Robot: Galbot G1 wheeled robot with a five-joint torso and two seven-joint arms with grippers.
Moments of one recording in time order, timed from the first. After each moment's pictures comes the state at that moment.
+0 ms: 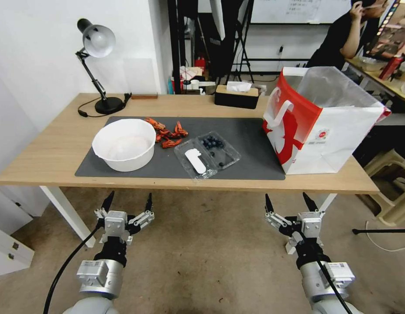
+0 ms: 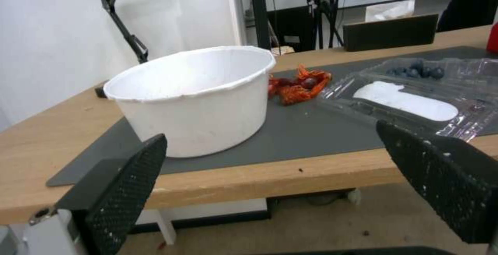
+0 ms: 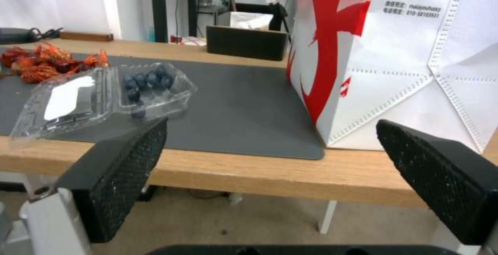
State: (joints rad) left arm 1.80 -1.50 -0.55 -2.30 0.00 0.00 0.00; right arm -1.80 1.50 0.55 2.30 0.00 0.00 0.00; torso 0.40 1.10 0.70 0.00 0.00
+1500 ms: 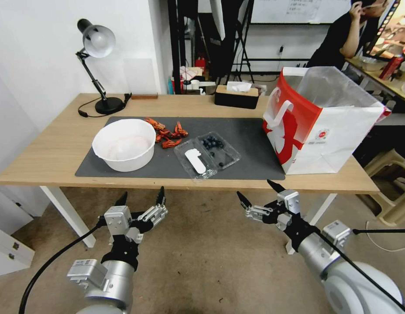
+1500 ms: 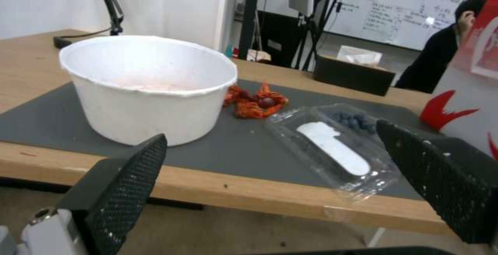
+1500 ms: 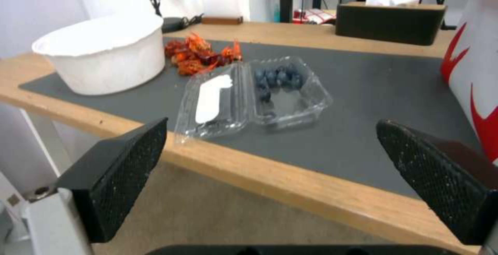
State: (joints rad) left arm 1.84 -1.61 -0.47 -2.43 -0.18 0.12 0.01; right arm -1.59 1.23 0.59 2.37 0.37 -0.39 -0.24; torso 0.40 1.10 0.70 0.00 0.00
